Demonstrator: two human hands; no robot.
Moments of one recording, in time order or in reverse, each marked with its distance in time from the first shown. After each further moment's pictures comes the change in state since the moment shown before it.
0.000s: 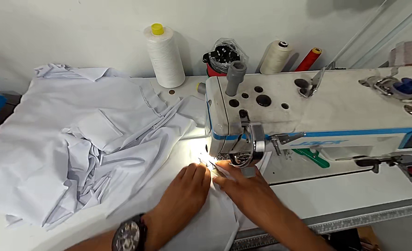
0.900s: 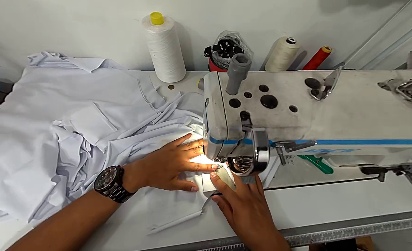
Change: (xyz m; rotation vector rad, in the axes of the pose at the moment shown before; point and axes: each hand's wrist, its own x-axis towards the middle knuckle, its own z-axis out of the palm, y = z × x) left_hand 0.028 -0.094 0.009 -0.396 -0.234 0.315; right_hand -0.019 -0.020 0.020 -0.029 0.023 0.268
